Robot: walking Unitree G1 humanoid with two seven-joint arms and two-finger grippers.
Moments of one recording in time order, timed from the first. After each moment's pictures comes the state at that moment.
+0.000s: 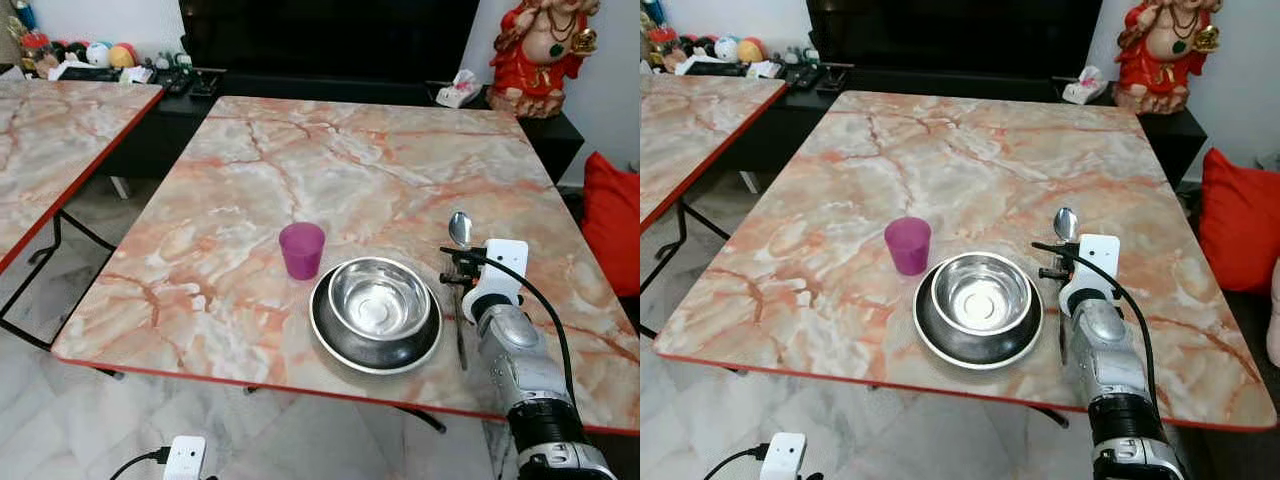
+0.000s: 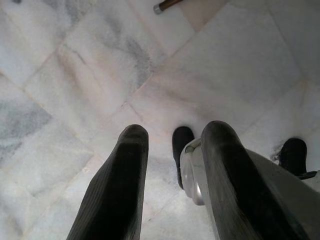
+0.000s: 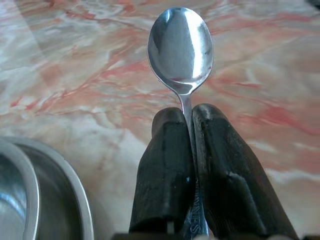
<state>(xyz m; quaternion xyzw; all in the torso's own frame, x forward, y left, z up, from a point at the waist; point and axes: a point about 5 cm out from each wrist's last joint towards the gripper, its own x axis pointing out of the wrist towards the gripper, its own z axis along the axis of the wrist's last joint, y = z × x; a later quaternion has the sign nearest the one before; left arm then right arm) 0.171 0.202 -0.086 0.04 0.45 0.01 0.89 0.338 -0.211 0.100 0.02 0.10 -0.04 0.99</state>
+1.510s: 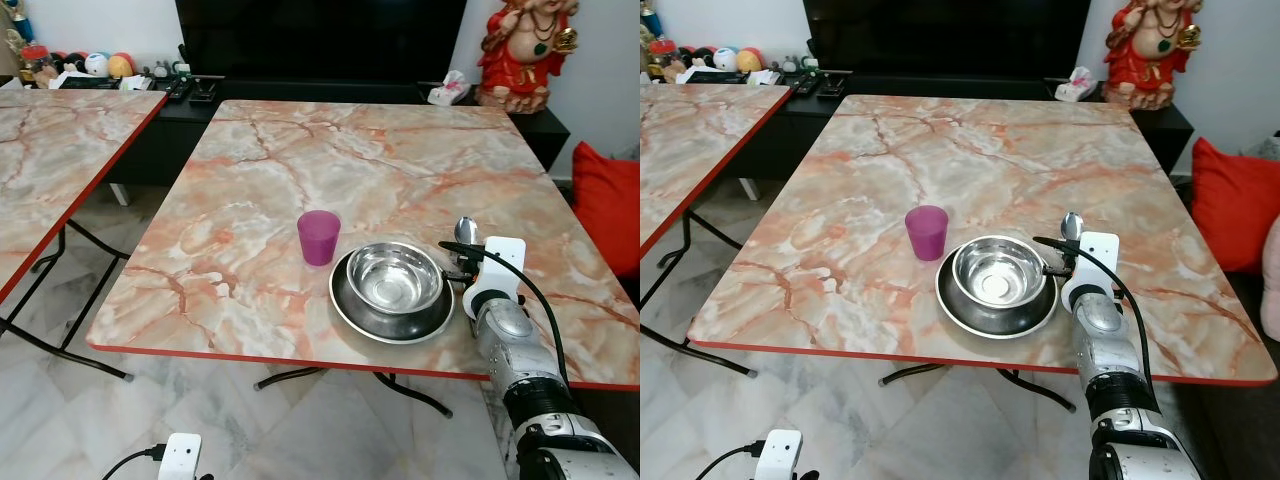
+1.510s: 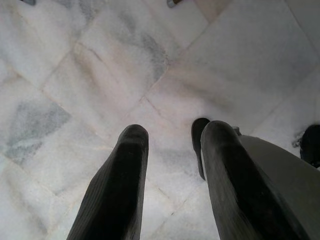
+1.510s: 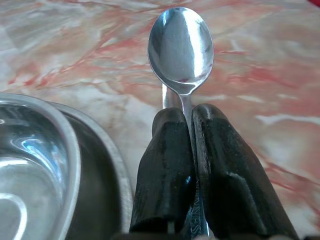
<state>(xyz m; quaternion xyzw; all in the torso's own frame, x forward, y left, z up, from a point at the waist) 0.170 0.209 -0.085 0.04 0.46 0.01 0.89 0.352 -0.218 0.093 0.01 0.13 -0.08 0.99</state>
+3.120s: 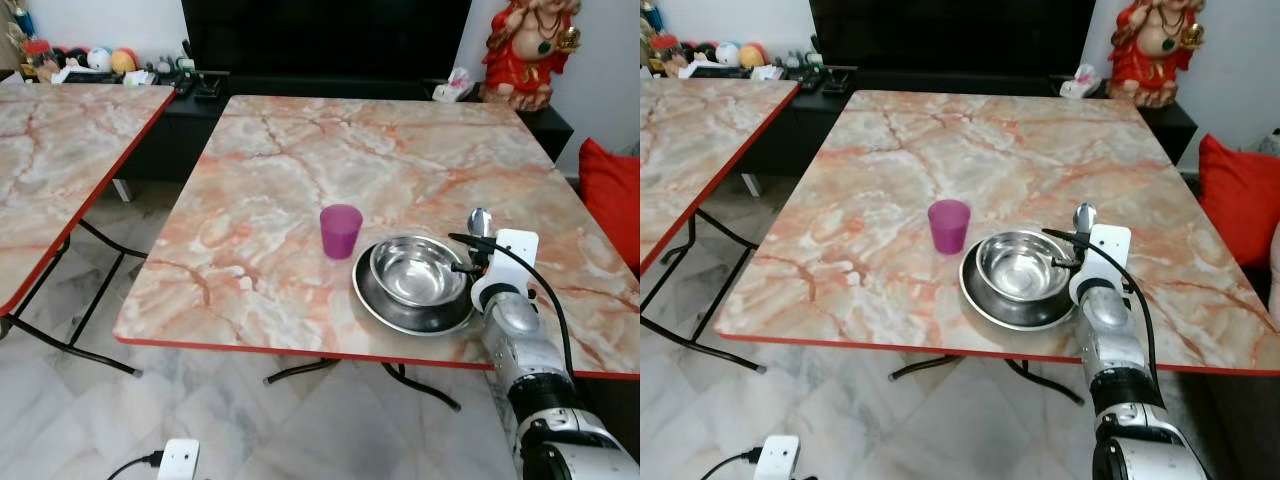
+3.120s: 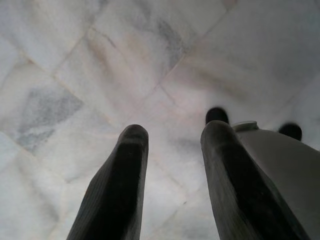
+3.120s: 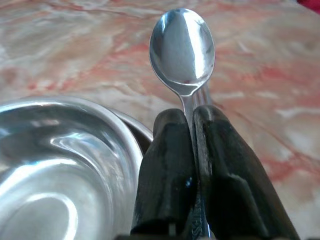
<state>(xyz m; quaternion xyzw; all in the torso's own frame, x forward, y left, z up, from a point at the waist) 0.168 0.206 -0.087 0.03 0.46 0.02 0.89 0.356 -0.228 0.106 0.01 0.10 -0.11 0.99</state>
